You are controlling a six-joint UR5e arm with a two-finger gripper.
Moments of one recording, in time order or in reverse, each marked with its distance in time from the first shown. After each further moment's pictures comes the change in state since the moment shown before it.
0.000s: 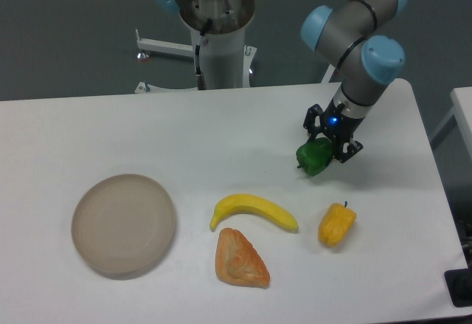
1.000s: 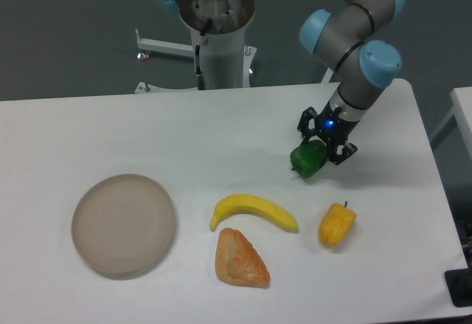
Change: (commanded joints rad) arm 0.002 -0.011 -0.008 0.000 -0.035 -0.034
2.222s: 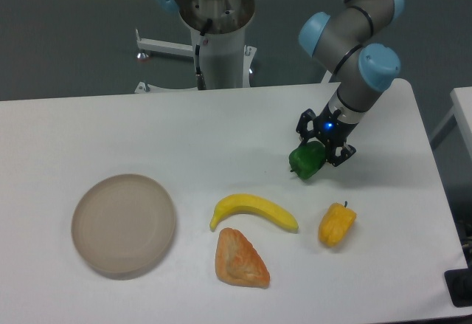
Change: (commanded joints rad) arm -0.005 -0.009 0.005 0.002 0.000 -0.012
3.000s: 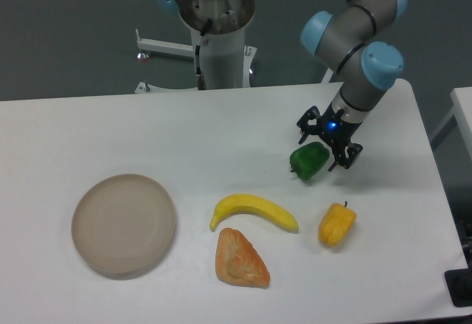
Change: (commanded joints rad) arm 0.002 0.002 0.070 -0.012 0.063 -0.003
